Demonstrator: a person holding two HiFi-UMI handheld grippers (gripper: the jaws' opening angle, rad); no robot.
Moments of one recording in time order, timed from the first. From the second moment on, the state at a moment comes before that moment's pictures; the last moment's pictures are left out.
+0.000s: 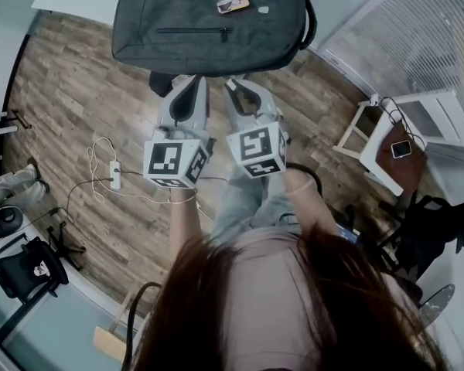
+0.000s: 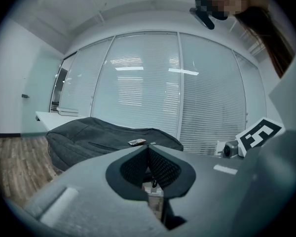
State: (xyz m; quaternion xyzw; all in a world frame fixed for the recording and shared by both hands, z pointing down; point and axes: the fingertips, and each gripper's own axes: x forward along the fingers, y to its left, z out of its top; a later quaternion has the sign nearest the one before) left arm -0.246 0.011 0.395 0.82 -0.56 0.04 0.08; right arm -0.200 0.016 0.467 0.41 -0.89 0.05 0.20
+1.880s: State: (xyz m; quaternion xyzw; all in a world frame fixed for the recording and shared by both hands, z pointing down) left arm -0.256 -0.041 0.462 0.83 -0.52 0.09 0.19; right arm -0.221 0.001 0.500 0.43 -0.88 0.09 0.16
